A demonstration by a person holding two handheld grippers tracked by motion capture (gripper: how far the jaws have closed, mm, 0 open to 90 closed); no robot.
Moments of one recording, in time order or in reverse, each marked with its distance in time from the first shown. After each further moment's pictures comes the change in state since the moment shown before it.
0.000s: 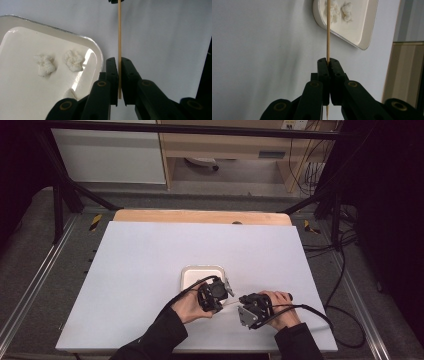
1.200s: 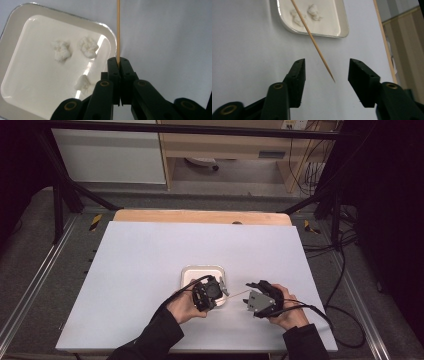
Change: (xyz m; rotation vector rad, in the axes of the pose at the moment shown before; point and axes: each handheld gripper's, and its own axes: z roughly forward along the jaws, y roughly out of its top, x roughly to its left) left arm 0.005 -0.016 -0.008 0.011 0.083 -0.012; right arm -0.012 -0.021 -0.018 -0.077 -0.054 0.412
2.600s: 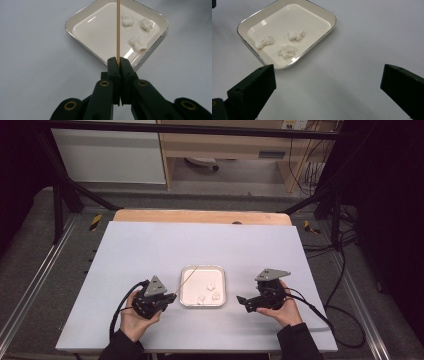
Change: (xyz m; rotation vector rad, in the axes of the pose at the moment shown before) left arm 0.017 -0.144 -0.042 -0.426 0.162 -0.376; right arm -0.019 -0.015 0.019 -0.055 0.119 0.879
